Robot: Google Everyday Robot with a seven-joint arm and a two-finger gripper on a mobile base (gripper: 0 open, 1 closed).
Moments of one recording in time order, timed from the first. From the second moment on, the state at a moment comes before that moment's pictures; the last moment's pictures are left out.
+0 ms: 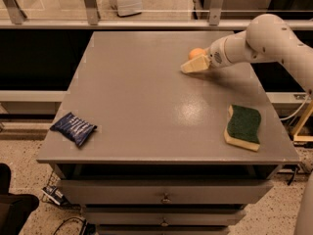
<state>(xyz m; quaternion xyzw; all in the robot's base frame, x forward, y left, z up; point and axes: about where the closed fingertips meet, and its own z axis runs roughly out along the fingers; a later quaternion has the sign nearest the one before) 0.763 -0.173 0.833 -0.33 0.82 0.13 0.44</state>
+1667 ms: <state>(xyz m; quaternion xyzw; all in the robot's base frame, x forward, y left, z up) 0.764 -0.170 0.832 -0.34 0.82 0.13 0.44</state>
